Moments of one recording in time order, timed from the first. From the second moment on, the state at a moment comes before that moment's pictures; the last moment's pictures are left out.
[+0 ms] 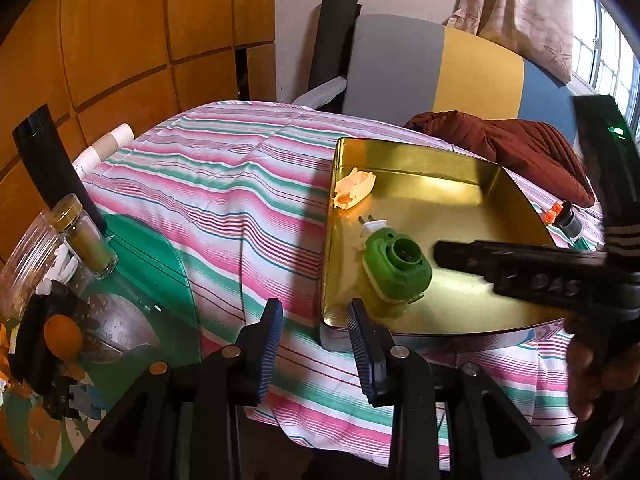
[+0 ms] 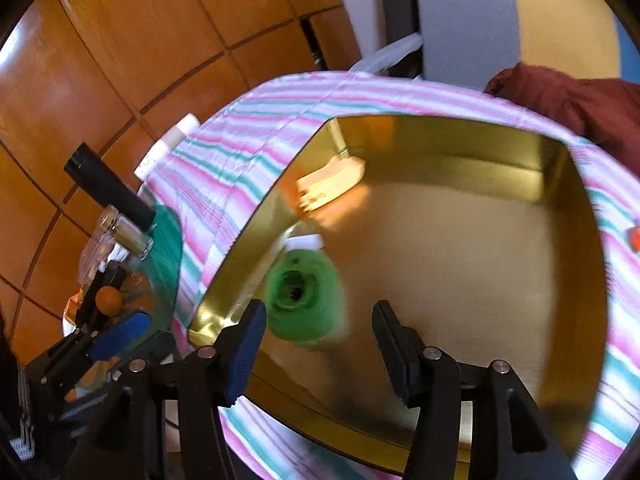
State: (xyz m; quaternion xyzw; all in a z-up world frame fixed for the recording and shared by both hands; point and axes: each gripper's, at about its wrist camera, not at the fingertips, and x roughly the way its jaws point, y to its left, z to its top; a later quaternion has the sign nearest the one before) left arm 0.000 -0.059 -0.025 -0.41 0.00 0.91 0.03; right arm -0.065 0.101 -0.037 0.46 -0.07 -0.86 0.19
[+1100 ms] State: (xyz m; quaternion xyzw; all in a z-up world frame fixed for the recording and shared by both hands) left arm -0.003 0.060 -0.004 -0.40 0.07 0.90 0.15; right arm 0.016 0.479 -0.033 0.41 -0.14 -0.87 -0.25
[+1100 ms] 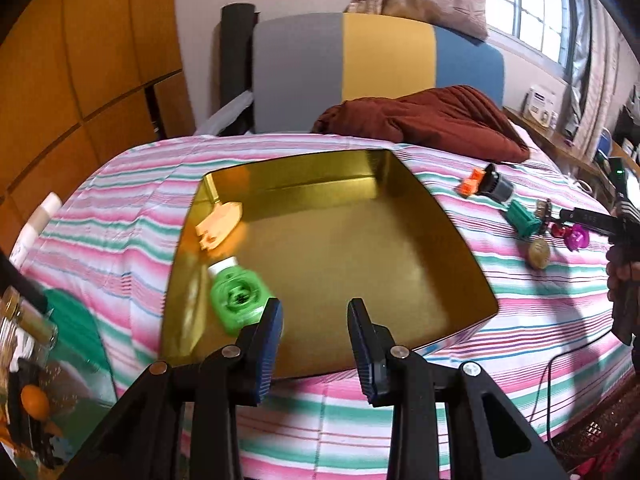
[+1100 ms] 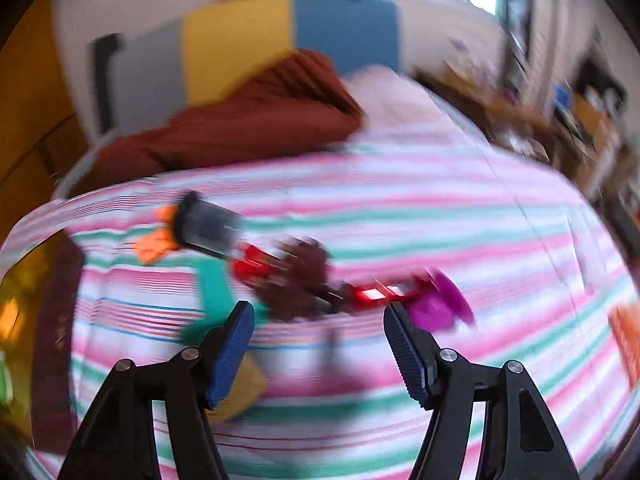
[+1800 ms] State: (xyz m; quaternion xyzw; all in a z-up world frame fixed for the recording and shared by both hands) left arm -0.018 0.232 0.016 -0.43 0.08 0.83 0.35; right arm 0.047 0.537 -0.039 0.38 -0.33 -0.82 -0.26
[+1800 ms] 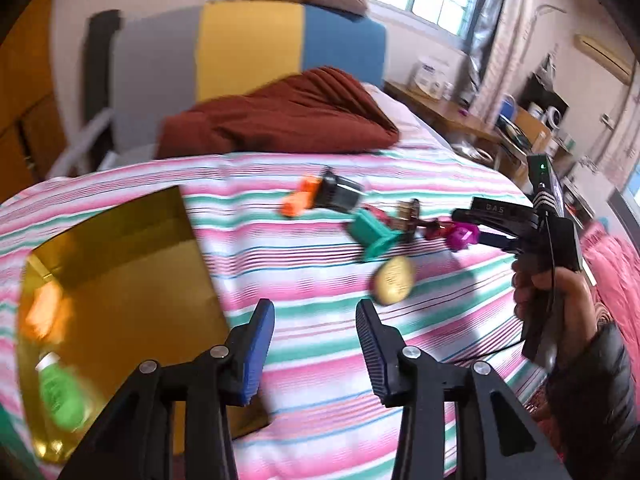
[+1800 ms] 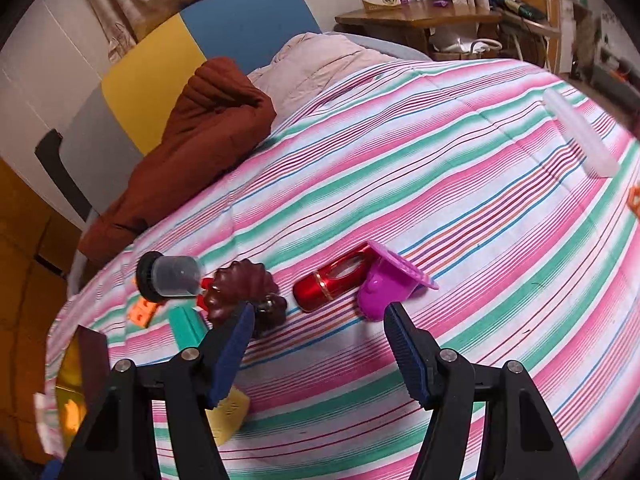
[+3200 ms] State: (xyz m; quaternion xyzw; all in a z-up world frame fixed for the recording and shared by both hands) left arm -0.127 0.355 -0.084 -0.56 0.04 0.76 0.34; right arm 0.059 0.565 -0.046 0.35 -0.42 -0.80 -0.25
